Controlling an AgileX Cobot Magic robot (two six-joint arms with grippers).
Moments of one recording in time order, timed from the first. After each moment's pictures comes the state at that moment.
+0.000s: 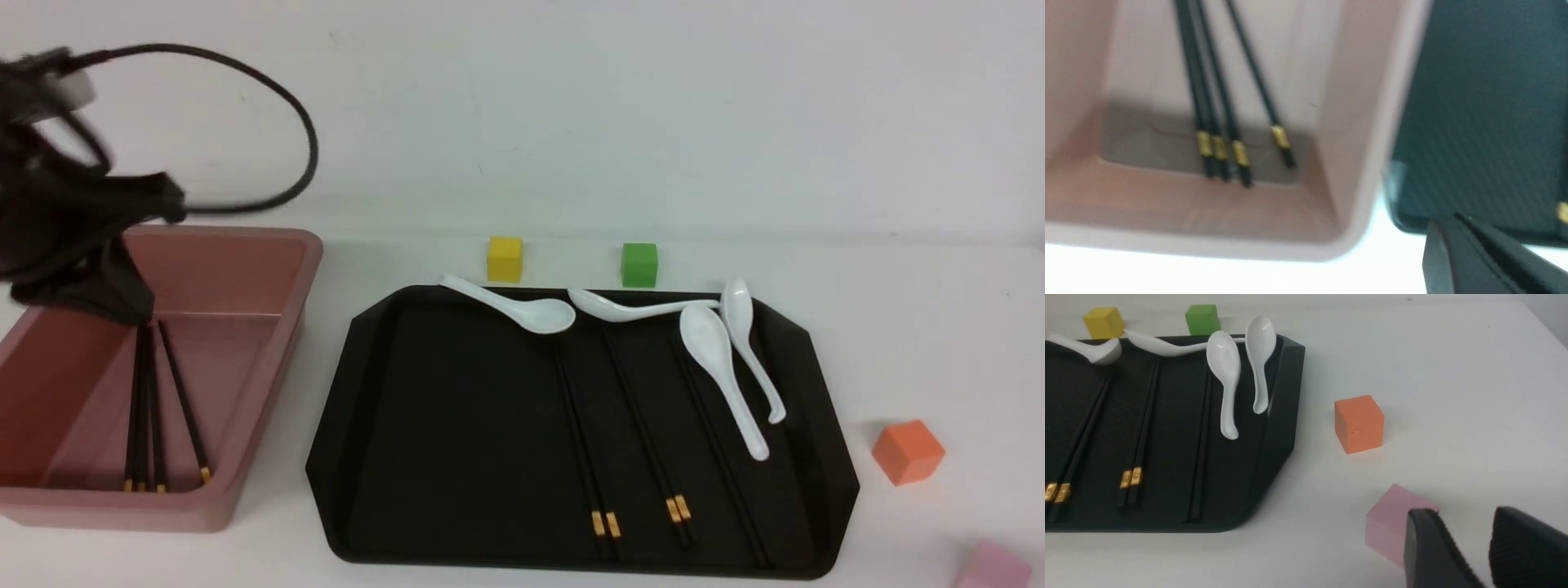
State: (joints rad) right arm 0.01 -0.01 0.02 0.00 0.37 0.12; left arm 0.02 1.36 -1.27 -0.24 1.10 -0.11
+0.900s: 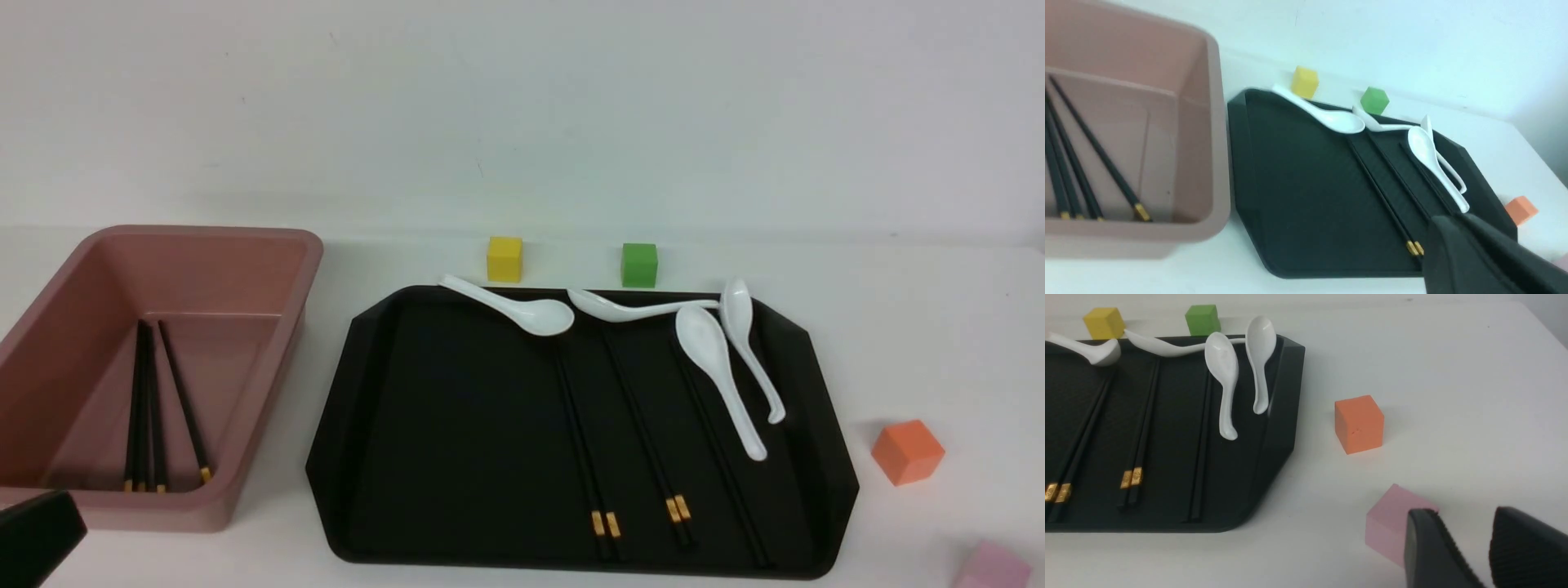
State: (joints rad) right arm 0.01 -0.01 0.02 0.00 0.37 0.12; left arm 0.02 0.24 -0.41 -0.66 0.61 0.24
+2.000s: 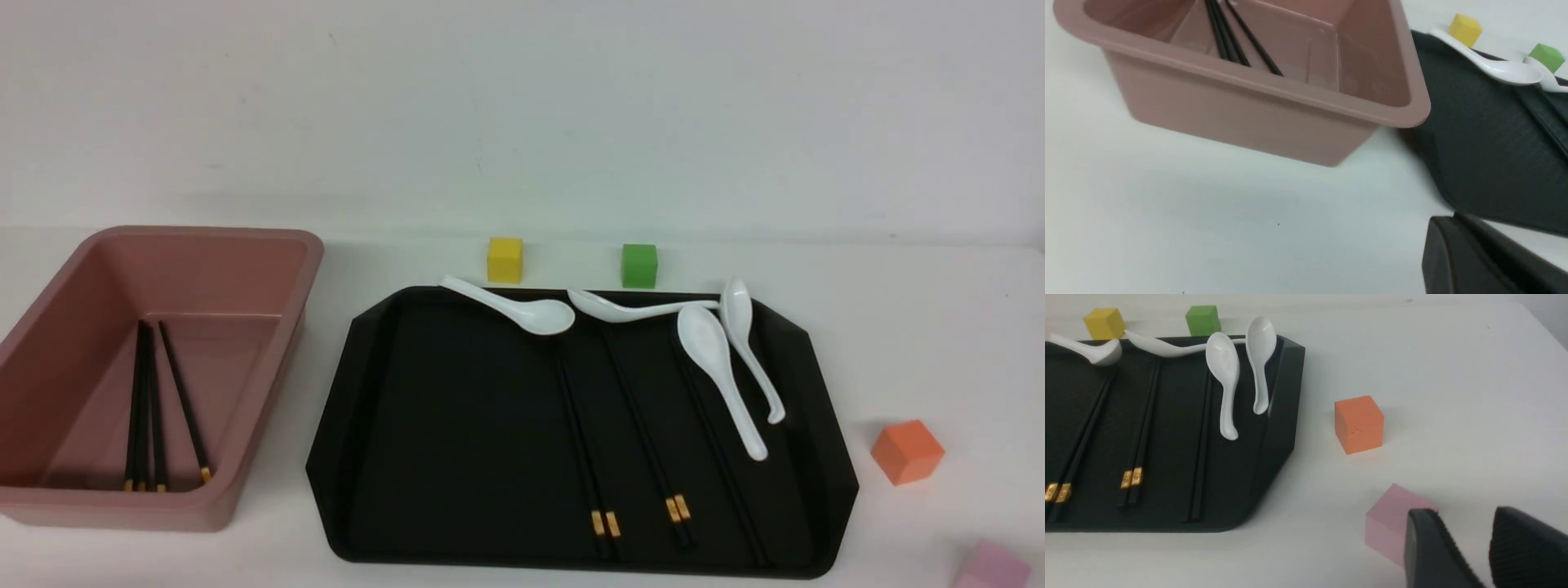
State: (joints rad) right arm 0.01 -0.01 0.02 0.00 0.37 0.12; left arm -0.10 -0.01 0.03 -0.07 0.38 -0.29
